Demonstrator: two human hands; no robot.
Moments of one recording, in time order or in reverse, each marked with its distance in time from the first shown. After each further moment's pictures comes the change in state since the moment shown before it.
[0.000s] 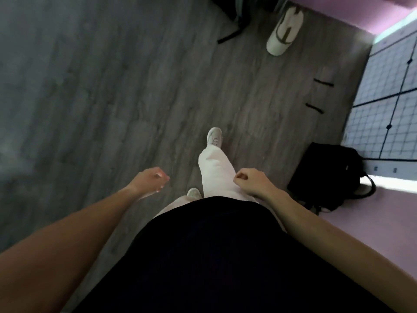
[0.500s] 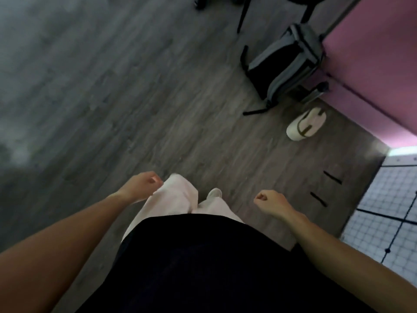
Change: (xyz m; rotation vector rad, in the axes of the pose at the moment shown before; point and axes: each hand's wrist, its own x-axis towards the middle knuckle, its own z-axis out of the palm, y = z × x) left_hand 0.098 0.134 -0.192 -0.125 0.193 -0.018; right_hand 0.151 -0.159 -0.238 -0.350 -0.012 -0.027
